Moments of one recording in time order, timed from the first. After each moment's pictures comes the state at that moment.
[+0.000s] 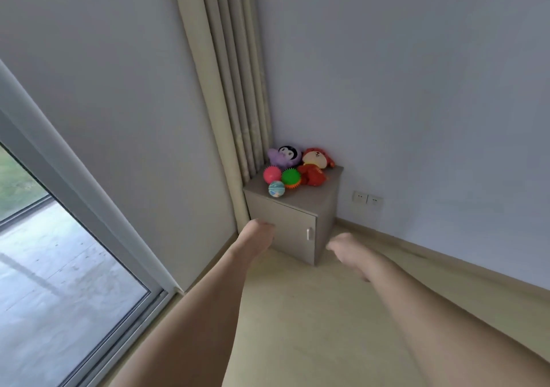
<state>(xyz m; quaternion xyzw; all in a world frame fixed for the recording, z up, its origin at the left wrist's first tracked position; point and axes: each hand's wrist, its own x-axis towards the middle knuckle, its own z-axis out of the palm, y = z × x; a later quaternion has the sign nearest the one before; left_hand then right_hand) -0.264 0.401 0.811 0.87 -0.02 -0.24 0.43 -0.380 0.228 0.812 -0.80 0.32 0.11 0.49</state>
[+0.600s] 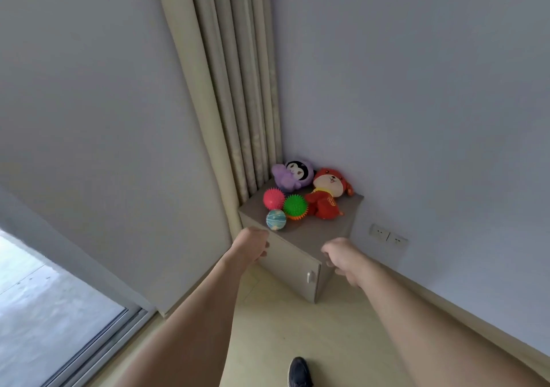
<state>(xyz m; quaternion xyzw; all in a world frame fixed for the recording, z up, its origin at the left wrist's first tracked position) -0.025 0.283 0.773 0.82 0.12 -0.26 0.49 -0.107 0.094 0.777 -0.75 0.34 0.16 0.54</state>
